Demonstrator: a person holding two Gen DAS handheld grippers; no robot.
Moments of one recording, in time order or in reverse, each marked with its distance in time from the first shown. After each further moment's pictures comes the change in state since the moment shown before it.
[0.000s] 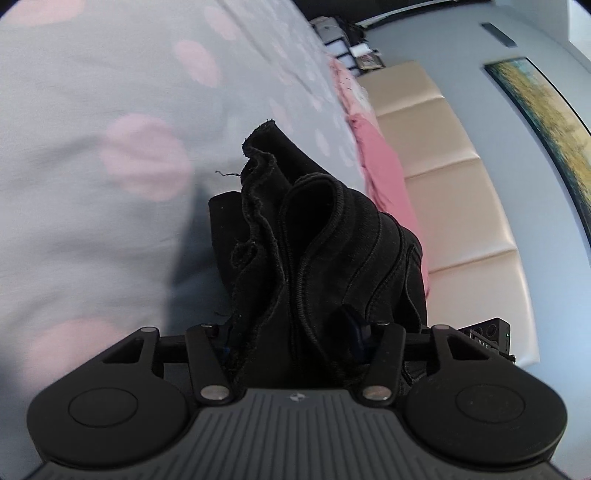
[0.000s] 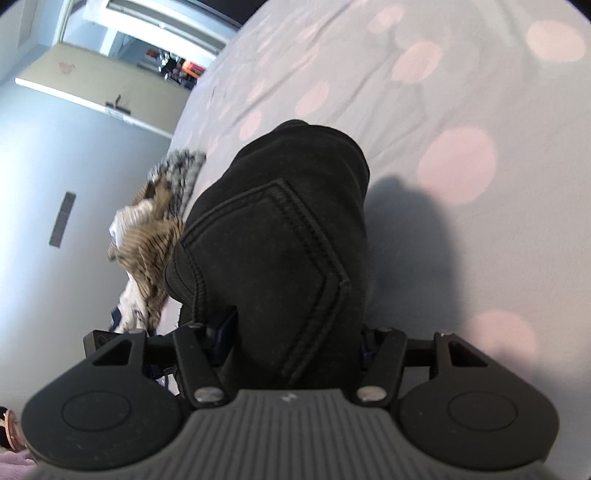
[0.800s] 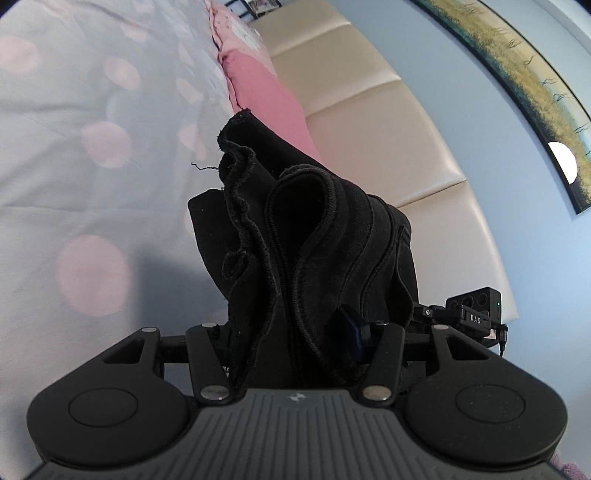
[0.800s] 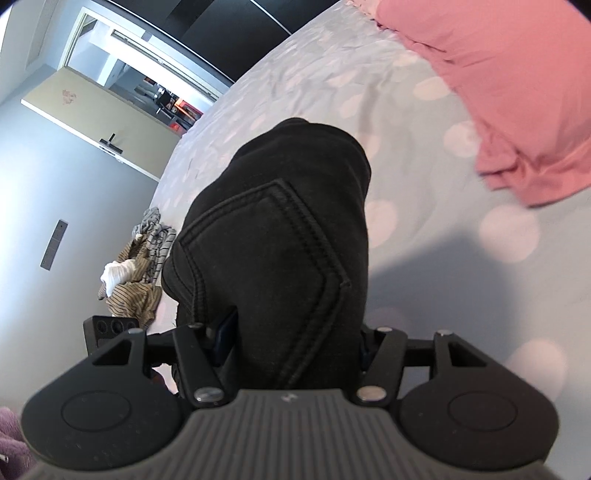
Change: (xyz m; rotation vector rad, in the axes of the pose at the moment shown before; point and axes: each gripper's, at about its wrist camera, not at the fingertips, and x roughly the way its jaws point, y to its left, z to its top) left arm 0.235 -0.170 -0.012 0.168 0.123 -0.172; right arm -0.247 -0.127 0.125 -0.084 -0.105 -0.077
